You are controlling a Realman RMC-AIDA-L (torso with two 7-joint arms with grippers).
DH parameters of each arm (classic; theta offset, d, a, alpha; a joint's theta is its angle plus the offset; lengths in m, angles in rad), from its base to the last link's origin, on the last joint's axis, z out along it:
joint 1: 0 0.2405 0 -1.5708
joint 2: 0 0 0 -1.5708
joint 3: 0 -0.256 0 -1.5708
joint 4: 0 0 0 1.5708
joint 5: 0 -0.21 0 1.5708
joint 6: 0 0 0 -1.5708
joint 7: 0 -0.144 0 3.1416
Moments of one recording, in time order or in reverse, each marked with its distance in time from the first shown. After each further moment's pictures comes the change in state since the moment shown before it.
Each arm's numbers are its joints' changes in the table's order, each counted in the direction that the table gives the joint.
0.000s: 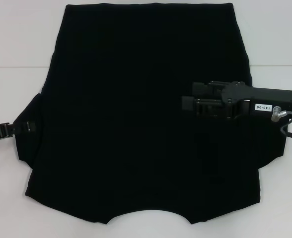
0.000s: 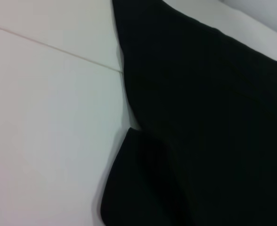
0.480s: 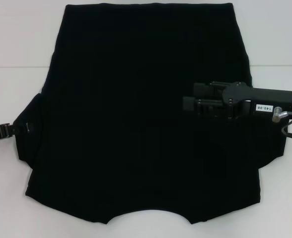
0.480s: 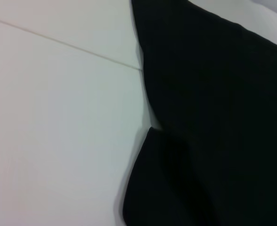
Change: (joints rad) left arm -0.003 -0.007 -0.048 0.013 -0.011 -0.090 0.031; right arm -0.004 0.000 0.000 0.002 0.000 0.001 0.000
